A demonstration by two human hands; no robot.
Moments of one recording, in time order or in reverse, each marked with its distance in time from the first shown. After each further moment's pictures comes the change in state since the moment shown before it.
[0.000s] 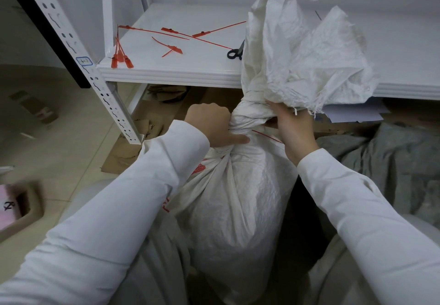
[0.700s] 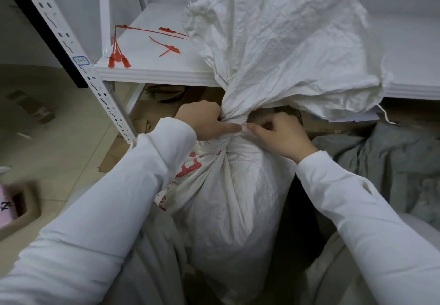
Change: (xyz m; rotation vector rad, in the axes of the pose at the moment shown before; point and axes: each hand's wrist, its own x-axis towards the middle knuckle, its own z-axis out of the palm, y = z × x) left_hand 0.006 -0.015 0.000 -0.257 -0.059 -0.043; right_hand 0.003 0.009 -0.015 -1.002 -0.270 -0.283
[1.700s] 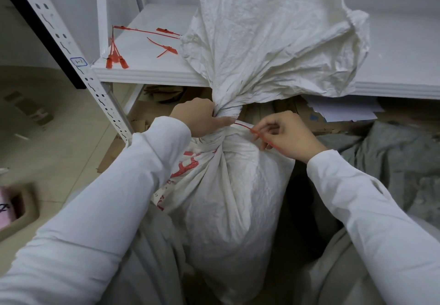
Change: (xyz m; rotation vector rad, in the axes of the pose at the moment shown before) left_hand 0.009 -0.010 0.003 -0.083 0.002 -0.050; right_hand -0.008 0.011 -0.012 0.423 -0.102 -0.125
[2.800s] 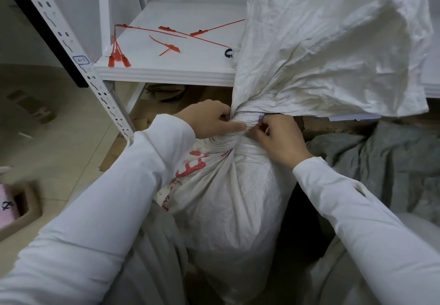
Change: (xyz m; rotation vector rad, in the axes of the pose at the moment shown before) left_hand -0.009 0.004 -0.003 -0.229 -0.111 0.223; right_hand 0.008 0.005 0.026 -0.486 0.257 -0.099
